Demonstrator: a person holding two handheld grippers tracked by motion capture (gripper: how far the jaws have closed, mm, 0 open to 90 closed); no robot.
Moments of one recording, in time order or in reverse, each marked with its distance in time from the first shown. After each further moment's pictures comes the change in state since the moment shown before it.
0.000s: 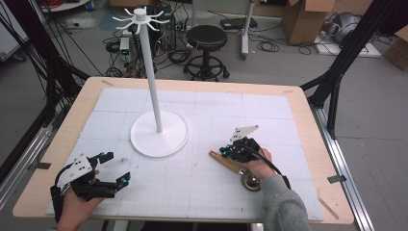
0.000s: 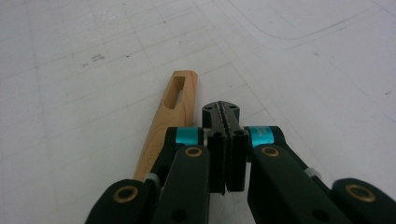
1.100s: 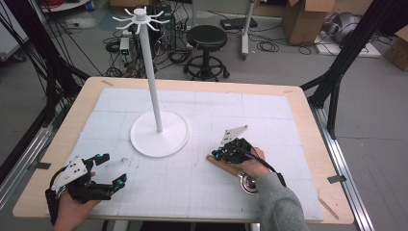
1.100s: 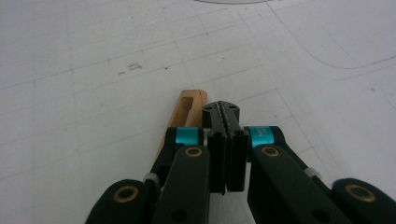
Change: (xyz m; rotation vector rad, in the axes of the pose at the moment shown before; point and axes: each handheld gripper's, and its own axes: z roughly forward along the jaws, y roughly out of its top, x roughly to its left) left arm 0.001 -0.001 -0.009 -0.004 0.016 0.000; right arm 0.013 0.016 0.013 0.032 0.075 -0.101
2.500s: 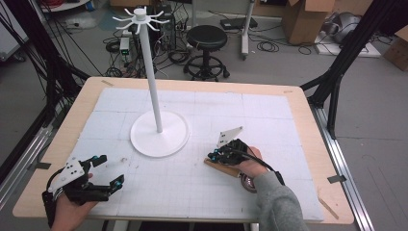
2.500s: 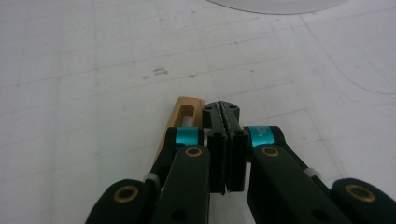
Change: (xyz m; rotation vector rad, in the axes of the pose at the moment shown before) left arm 0.001 -0.003 -0.006 -0.001 0.013 -0.008; right arm 0.007 0.007 0.006 0.010 0.062 -0.076
